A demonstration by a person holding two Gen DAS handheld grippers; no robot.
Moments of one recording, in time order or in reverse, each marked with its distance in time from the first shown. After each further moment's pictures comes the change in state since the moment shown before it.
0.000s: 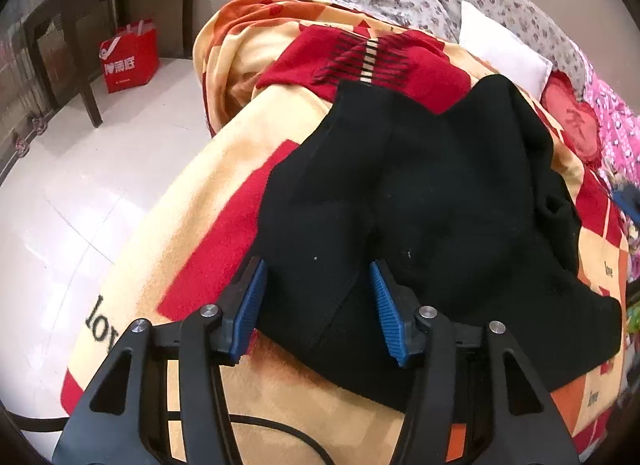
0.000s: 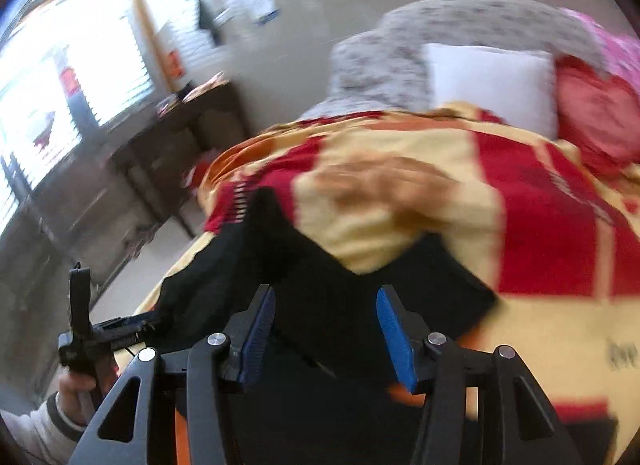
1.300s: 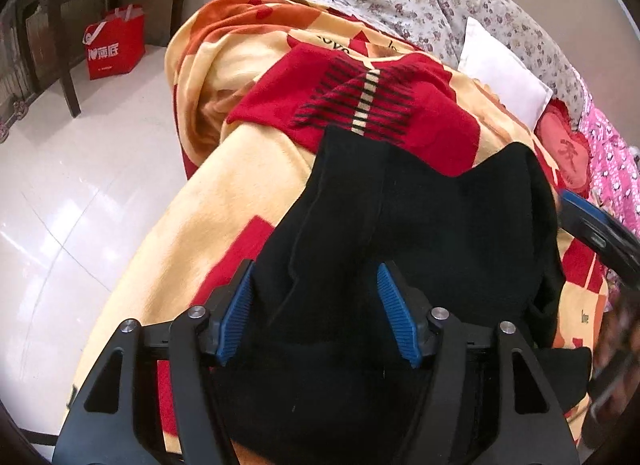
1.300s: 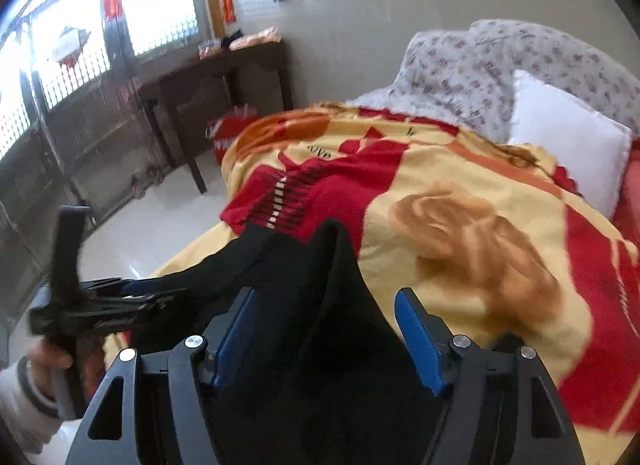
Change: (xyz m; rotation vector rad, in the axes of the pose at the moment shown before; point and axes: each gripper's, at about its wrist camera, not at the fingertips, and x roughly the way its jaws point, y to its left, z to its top) left arm 0.033 -0.006 0.063 -0.061 0.022 -0.078; right arm 0.101 0.059 0.060 -0.244 0.111 0.019
